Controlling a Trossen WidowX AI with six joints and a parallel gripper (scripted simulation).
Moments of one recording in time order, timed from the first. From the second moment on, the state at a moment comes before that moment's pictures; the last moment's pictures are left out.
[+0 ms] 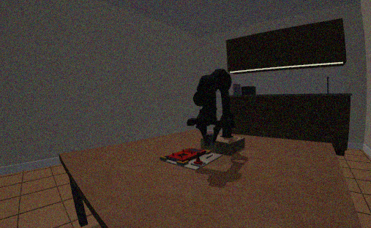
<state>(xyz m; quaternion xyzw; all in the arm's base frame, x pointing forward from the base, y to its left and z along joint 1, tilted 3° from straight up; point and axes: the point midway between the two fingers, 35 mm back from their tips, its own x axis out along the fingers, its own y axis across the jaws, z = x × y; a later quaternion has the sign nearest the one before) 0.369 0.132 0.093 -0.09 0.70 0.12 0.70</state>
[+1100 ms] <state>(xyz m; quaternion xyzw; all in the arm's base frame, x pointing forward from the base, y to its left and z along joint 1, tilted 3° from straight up) 0.360 0.141 0.089 -0.07 0.61 0.13 0.78</state>
